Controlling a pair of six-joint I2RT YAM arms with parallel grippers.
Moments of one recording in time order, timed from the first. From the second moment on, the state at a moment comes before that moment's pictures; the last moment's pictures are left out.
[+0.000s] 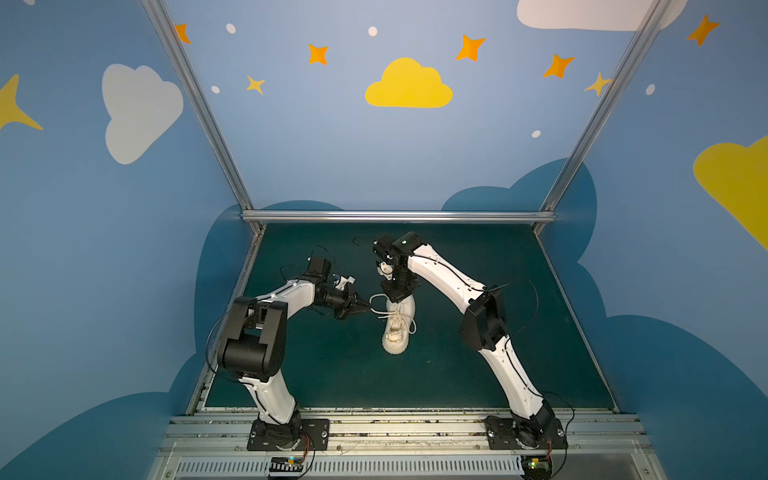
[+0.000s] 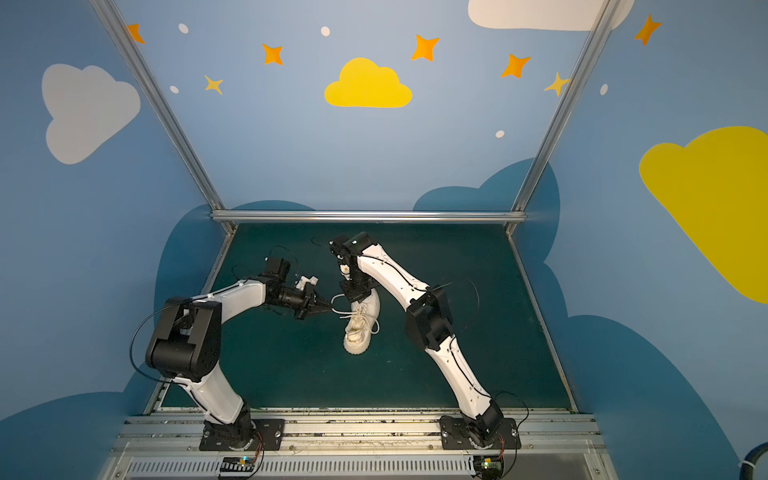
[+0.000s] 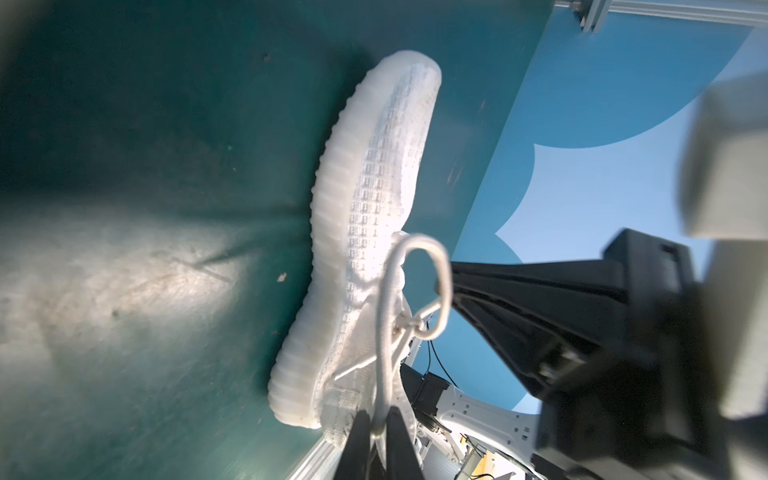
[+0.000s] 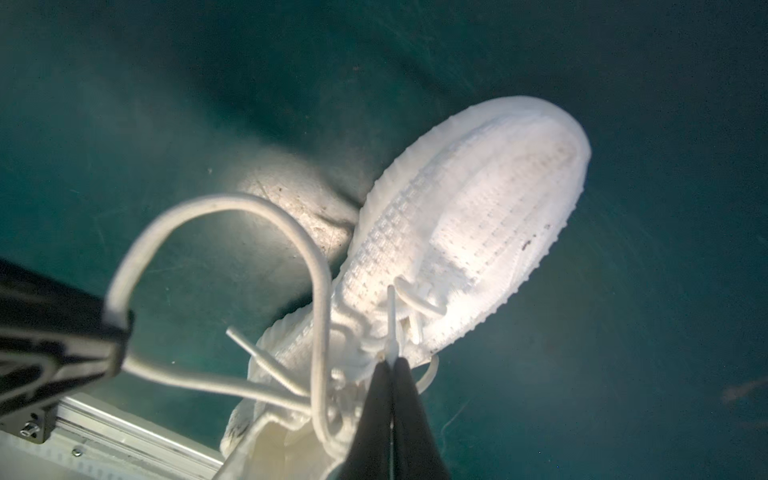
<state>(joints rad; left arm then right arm) -0.14 1.77 1.04 -0.49 1.02 -0.64 0.80 2.41 2.41 -1.50 -0.06 0.18</state>
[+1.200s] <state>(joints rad) -0.22 1.97 1.14 -0.46 1.01 -0.56 0.76 2.31 2.18 -1.38 -0.09 0.23</state>
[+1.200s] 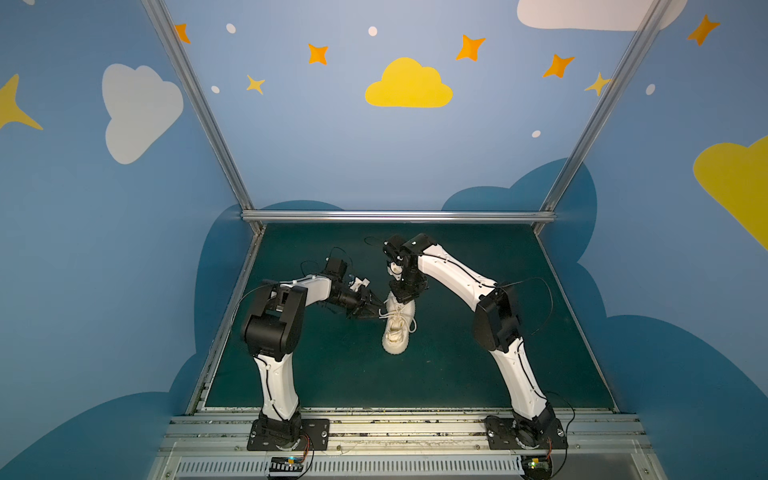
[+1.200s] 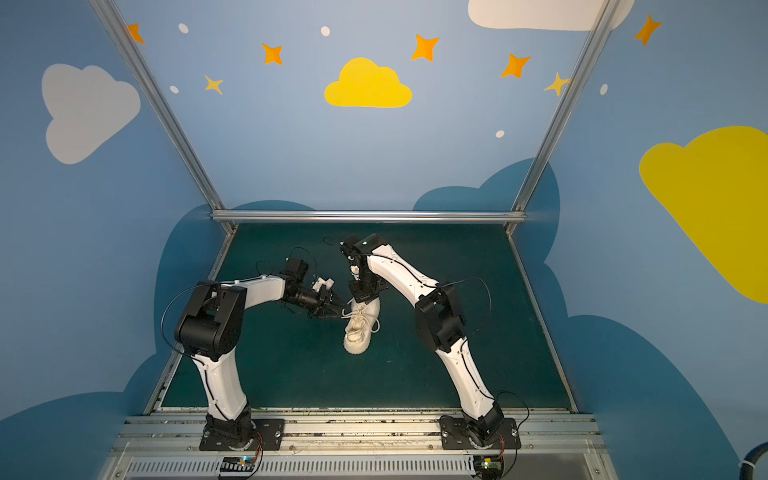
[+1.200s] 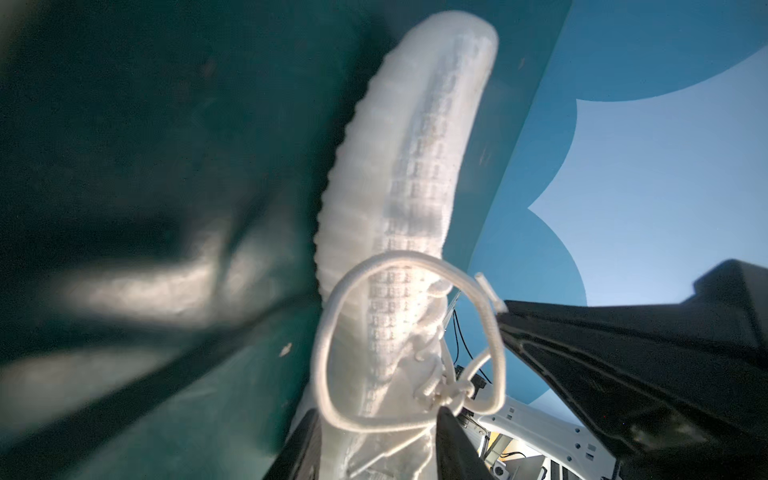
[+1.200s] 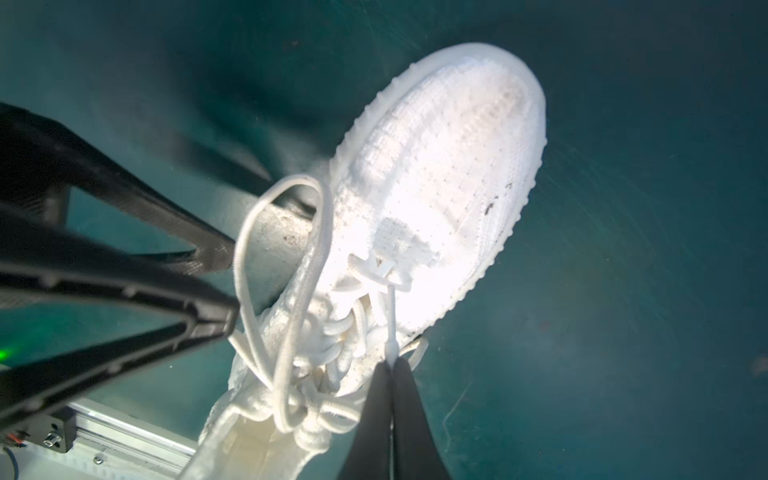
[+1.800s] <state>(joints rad) -0.22 1.98 1.14 -0.35 1.00 -0.63 0.75 2.30 2.16 -1.37 -0.10 0.23</state>
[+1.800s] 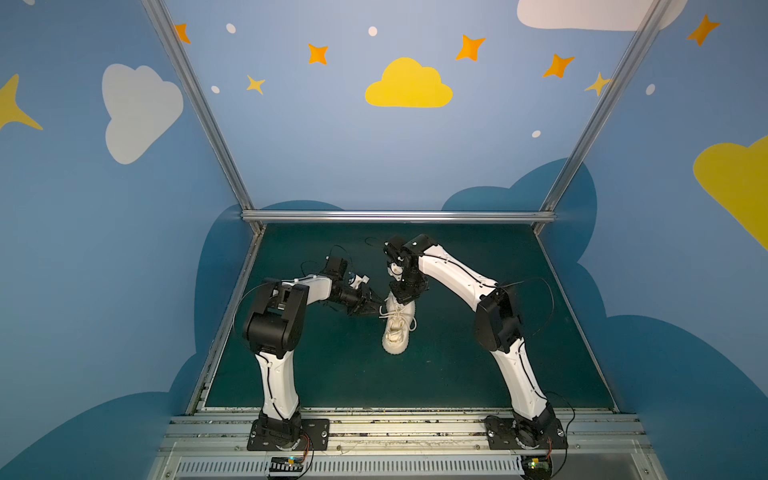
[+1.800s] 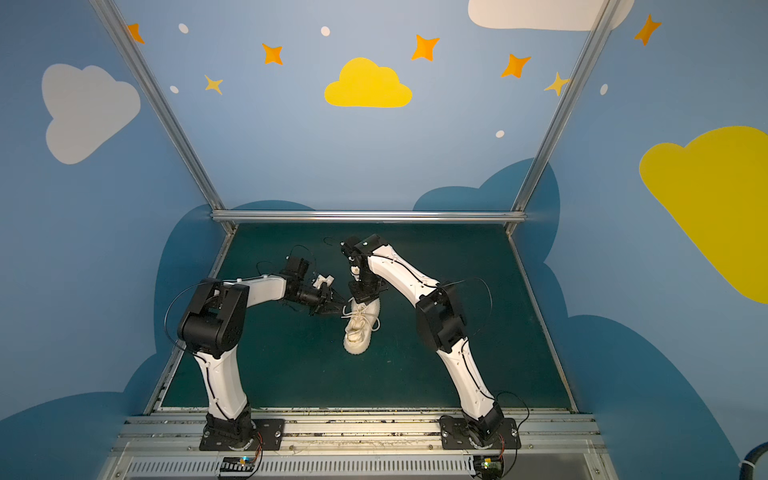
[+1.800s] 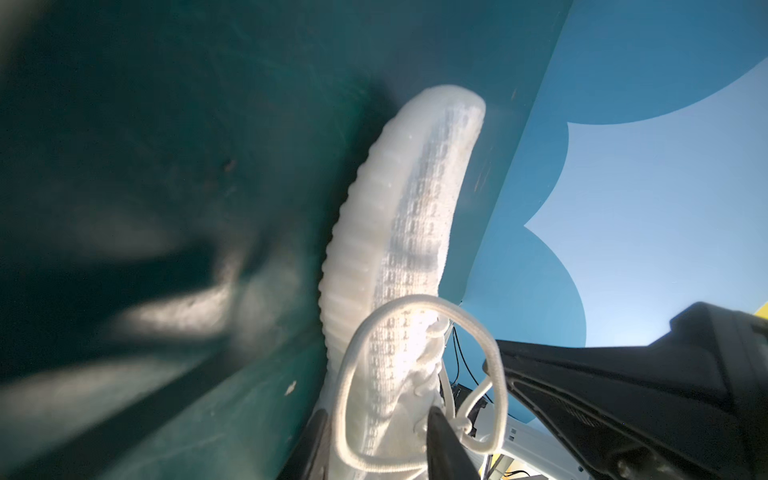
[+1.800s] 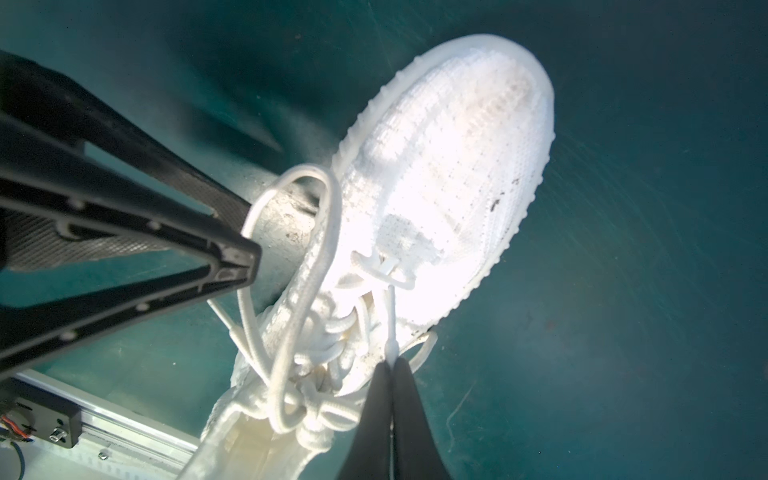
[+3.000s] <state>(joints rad) -0.21 1.95 1.11 -0.34 0.95 -0.63 0.72 2.19 2.00 -1.32 -0.11 0.25</state>
